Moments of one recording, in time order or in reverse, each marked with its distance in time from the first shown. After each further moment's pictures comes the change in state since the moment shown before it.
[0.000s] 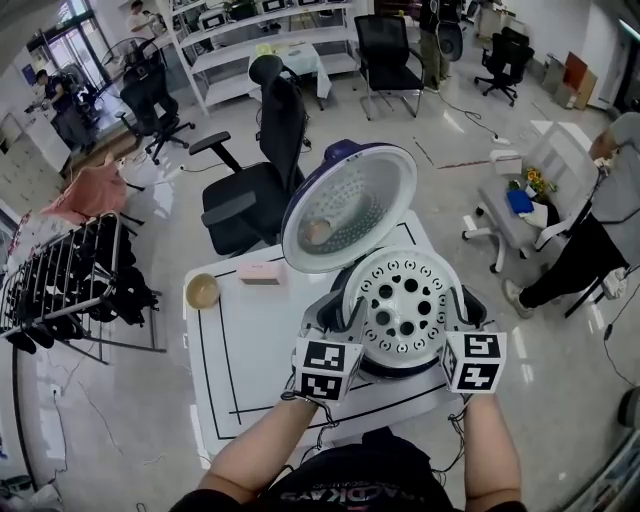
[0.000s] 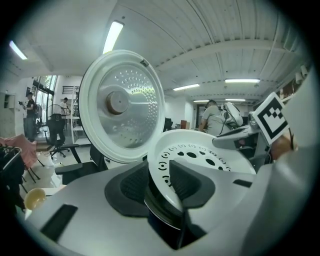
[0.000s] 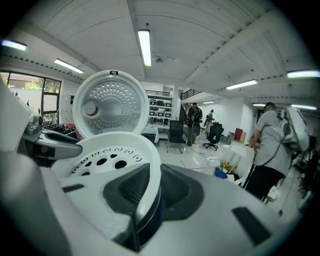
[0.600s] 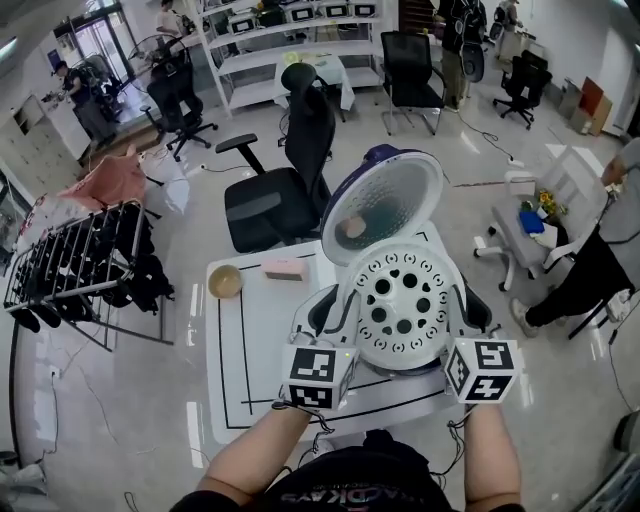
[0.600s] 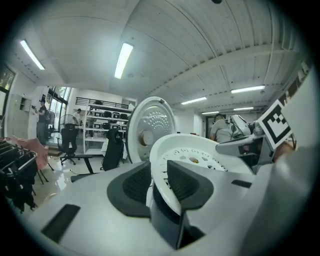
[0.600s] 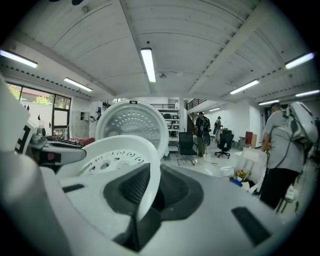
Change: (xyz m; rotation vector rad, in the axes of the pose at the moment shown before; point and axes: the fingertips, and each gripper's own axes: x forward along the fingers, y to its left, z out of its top) left arm -0.088 0.040 0.037 -0.039 -0.153 0.115; right arm -0.045 0.063 0.055 0.039 -0.165 0.109
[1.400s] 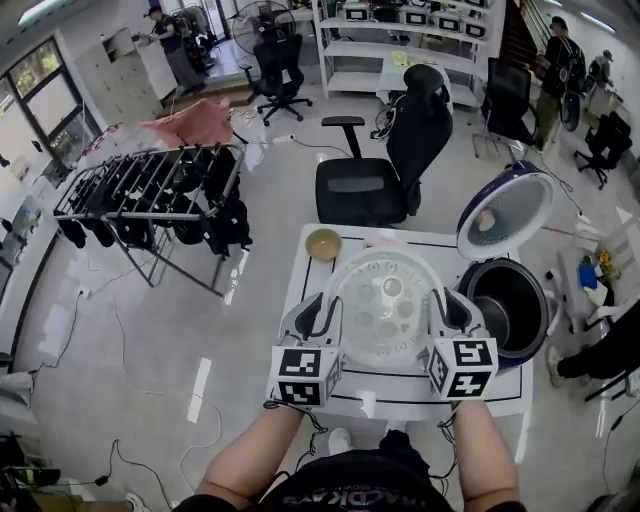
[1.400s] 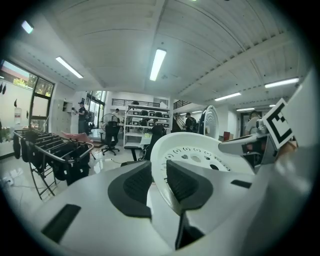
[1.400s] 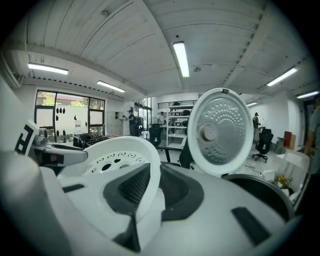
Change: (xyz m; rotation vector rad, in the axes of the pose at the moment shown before) left arm -0.192 0.174 -0.057 -0.111 0.004 0.370; right arm 0.010 0.256 -0.010 -0.096 0.022 0.363
